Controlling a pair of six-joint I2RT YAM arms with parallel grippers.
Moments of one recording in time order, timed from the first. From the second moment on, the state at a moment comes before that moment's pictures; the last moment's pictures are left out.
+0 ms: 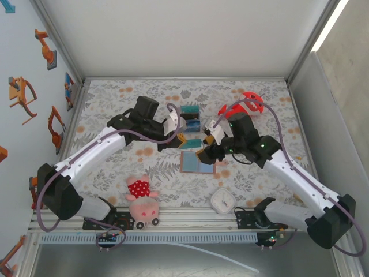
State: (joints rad) left arm -0.66 1.42 1.23 -0.67 0.74 0.54; right arm 0.63 1.08 0.98 -0.61 -0.50 -0.12
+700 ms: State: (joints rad) left arm -0.43 1.86 1.50 -0.41 0.71 0.63; right arm 0.63 1.01 0.97 -0.60 0.06 0.23
